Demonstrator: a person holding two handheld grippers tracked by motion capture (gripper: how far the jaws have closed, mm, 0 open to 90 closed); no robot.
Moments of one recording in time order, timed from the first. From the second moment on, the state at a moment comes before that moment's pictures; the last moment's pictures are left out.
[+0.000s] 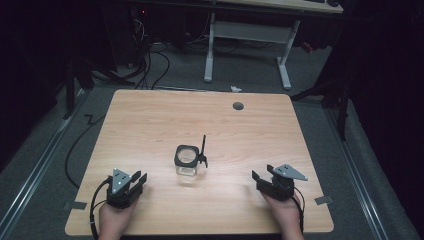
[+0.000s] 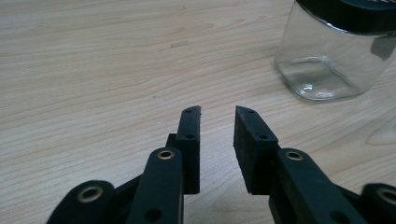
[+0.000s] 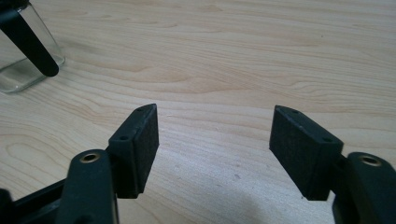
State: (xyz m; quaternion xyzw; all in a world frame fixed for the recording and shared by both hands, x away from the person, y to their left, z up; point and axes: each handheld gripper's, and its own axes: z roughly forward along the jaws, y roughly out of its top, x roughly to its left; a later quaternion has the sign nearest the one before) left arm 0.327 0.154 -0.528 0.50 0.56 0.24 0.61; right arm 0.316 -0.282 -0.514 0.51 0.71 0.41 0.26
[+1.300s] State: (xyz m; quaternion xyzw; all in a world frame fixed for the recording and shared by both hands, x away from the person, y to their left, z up) left arm 0.347 0.130 -0.523 0.53 0.55 0.23 0.60; right arm 0.312 -0.291 -0.516 0.52 0.70 0.43 0.25
